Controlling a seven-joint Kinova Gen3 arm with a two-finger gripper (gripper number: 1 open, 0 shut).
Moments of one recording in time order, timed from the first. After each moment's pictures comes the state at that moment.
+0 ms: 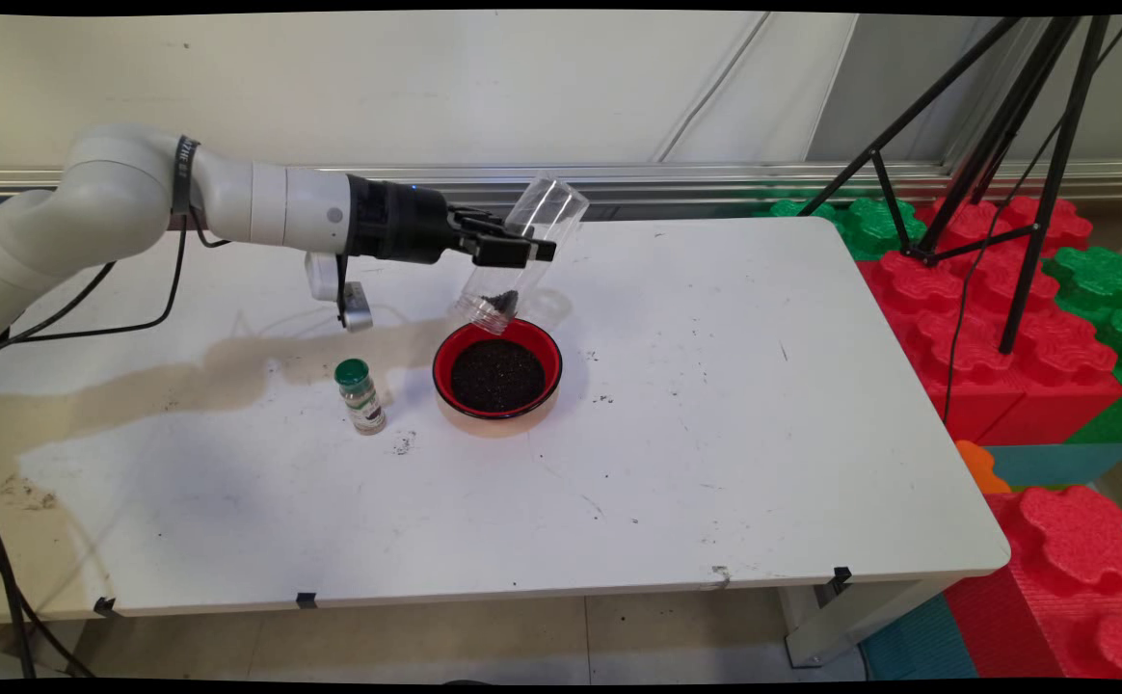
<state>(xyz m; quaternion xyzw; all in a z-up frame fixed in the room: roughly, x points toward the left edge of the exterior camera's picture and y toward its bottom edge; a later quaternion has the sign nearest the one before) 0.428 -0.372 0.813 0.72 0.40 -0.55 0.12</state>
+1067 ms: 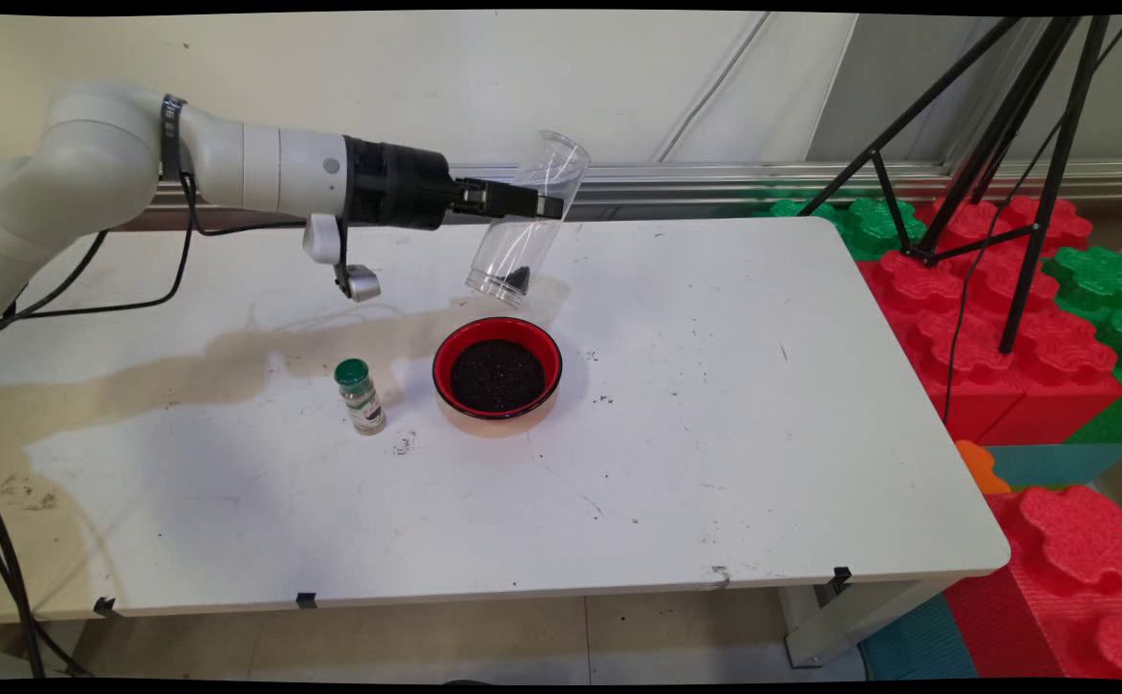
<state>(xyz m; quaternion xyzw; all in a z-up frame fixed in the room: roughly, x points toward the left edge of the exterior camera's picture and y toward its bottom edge) 0.423 -0.376 0.848 0.66 0.49 -0.57 0.06</state>
